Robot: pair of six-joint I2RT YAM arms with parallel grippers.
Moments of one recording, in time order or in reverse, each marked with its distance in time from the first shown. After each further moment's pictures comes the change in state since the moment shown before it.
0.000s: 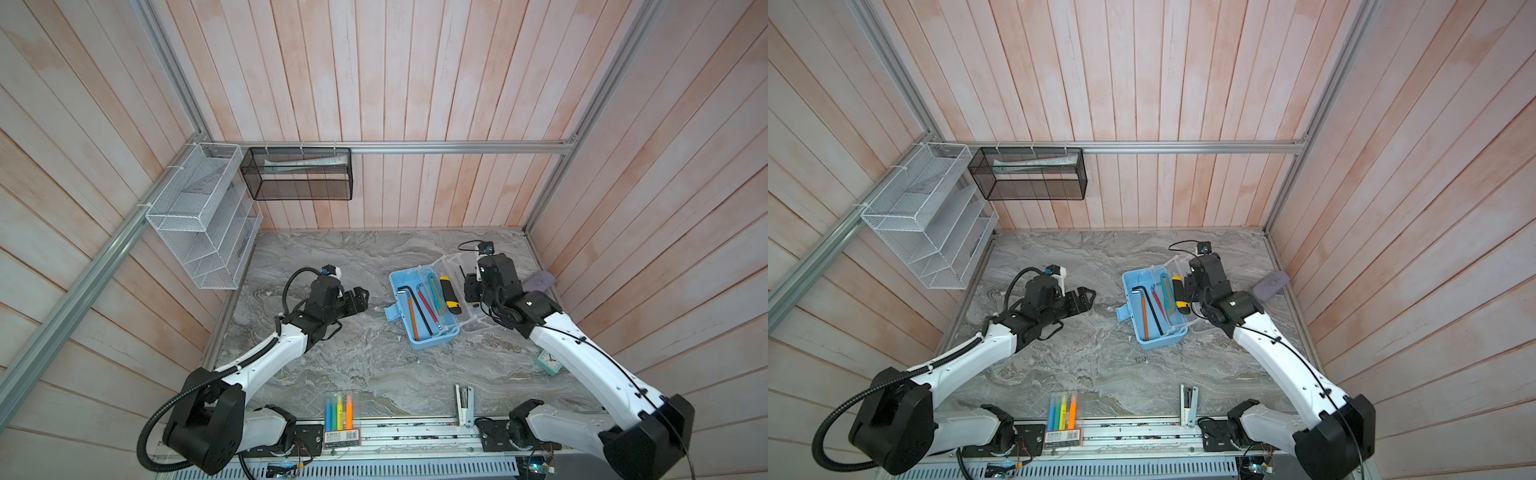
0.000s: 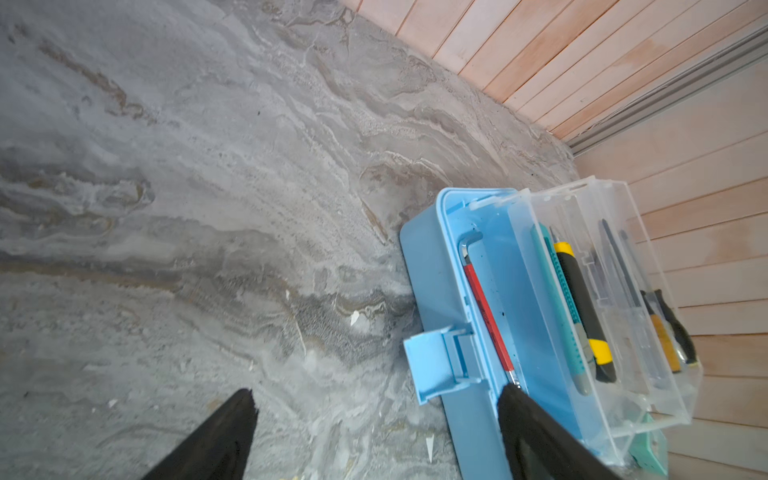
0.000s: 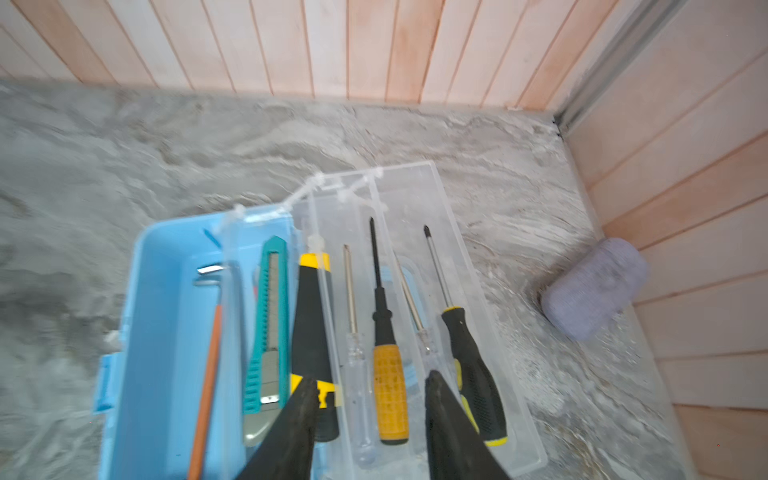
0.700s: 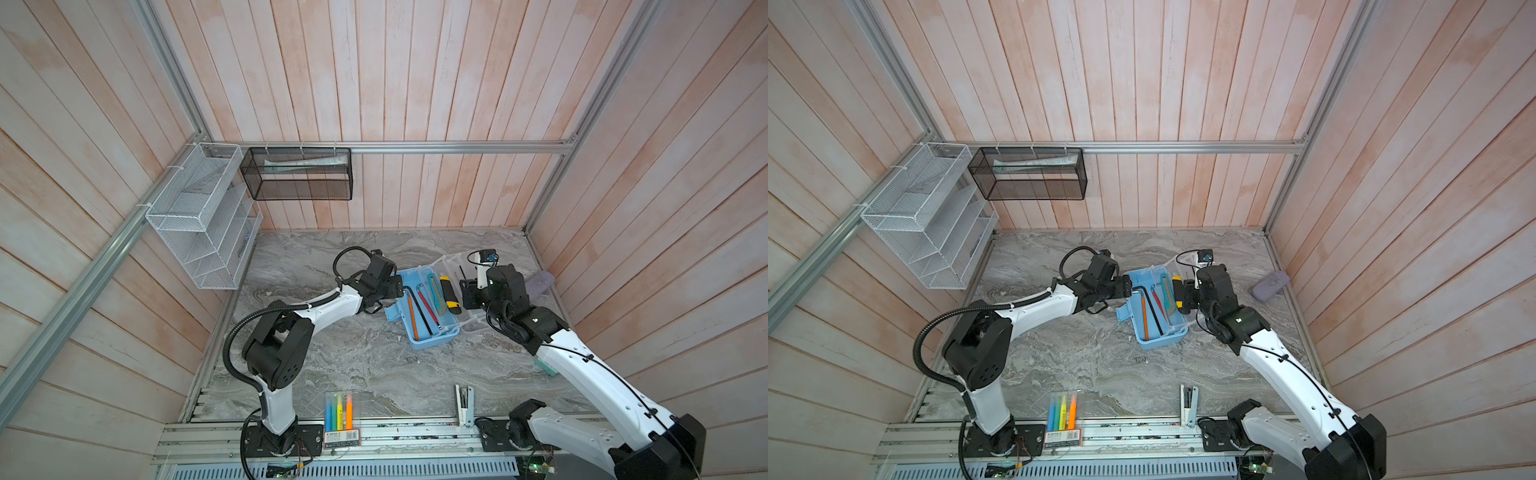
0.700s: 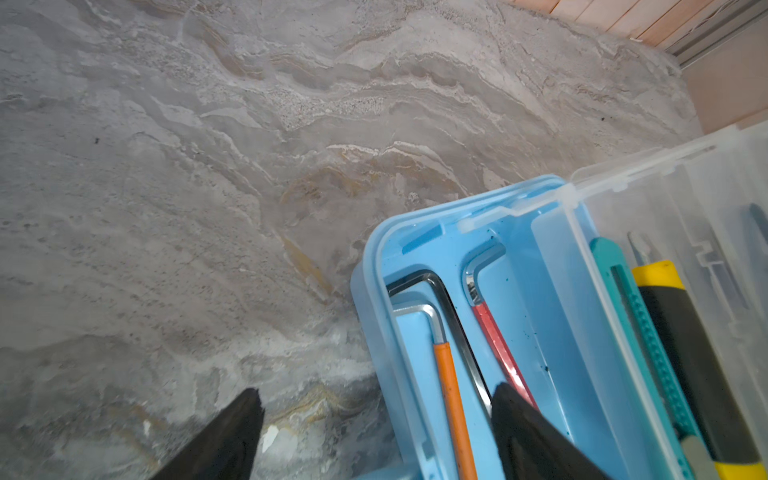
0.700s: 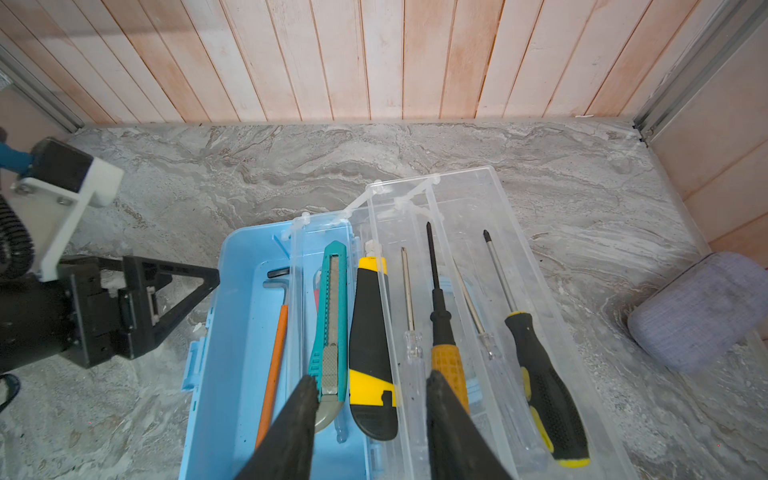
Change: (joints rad) left arm -0.156 0.539 0.496 -0.124 -0.140 0.050; right arm -0.001 -0.066 -0.124 0.124 -0.112 0.011
